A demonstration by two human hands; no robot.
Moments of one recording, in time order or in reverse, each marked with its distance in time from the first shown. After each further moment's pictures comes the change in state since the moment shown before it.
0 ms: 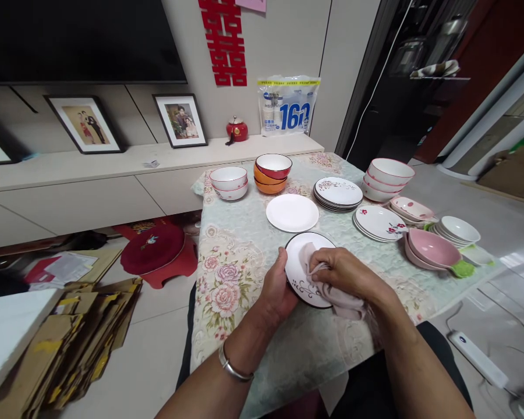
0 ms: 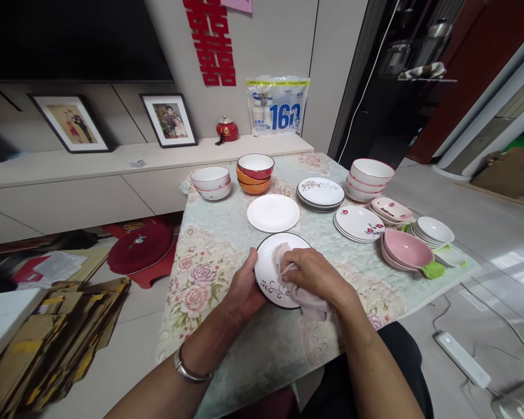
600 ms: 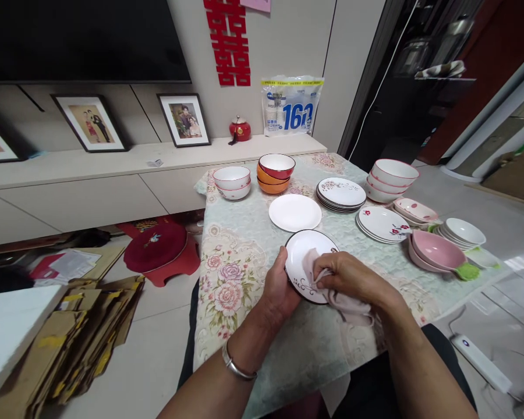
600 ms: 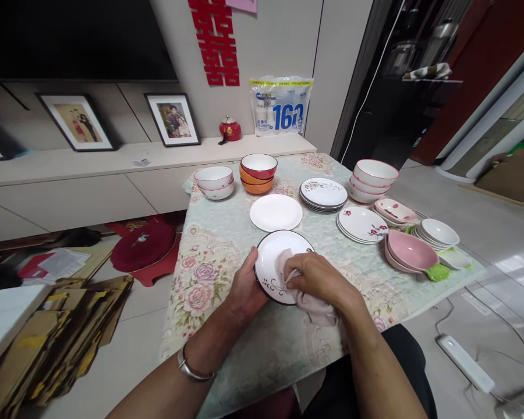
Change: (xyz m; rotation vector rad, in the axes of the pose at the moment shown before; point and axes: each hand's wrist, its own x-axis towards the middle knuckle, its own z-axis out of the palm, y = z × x) left_hand 0.000 0.003 0.002 -0.059 0.012 0.024; right_hand -0.004 -0.001 0.000 -0.031 -0.098 0.007
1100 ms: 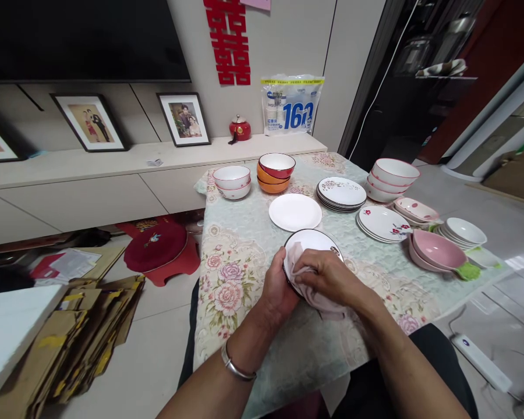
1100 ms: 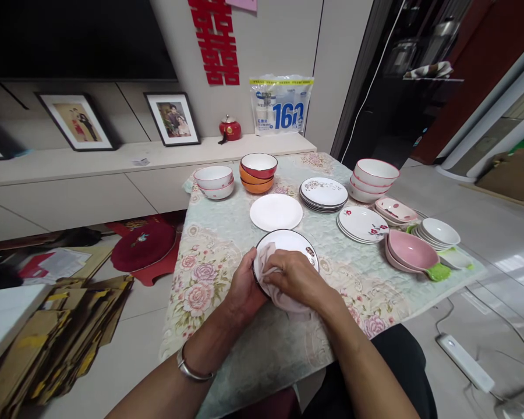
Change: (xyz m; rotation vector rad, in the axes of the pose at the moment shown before) left_hand -0.001 0.003 0.001 -0.022 0.026 0.020; right_hand 0.017 -0.024 0.025 0.035 0.194 -0.196
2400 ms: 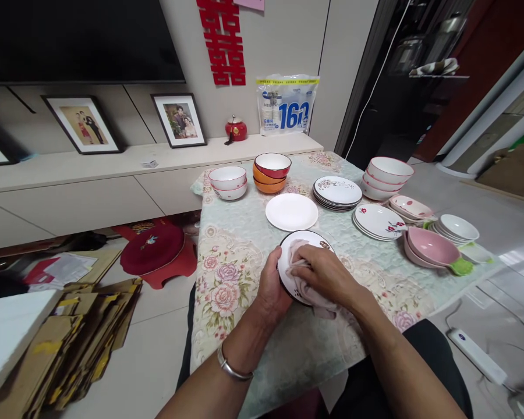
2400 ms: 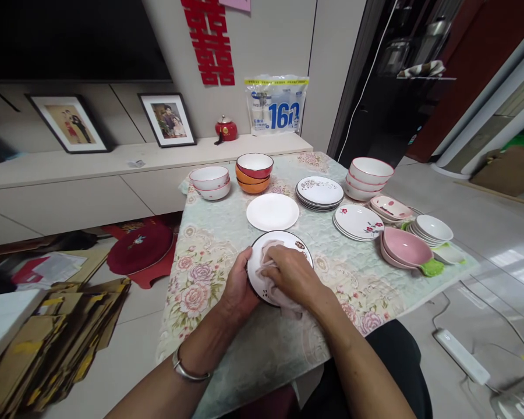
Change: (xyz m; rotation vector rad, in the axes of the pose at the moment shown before) left_hand -0.003 0.002 0.000 0.025 0.015 0.021; right_hand 0.003 -0.007 -0.002 -0.216 0.059 0.129
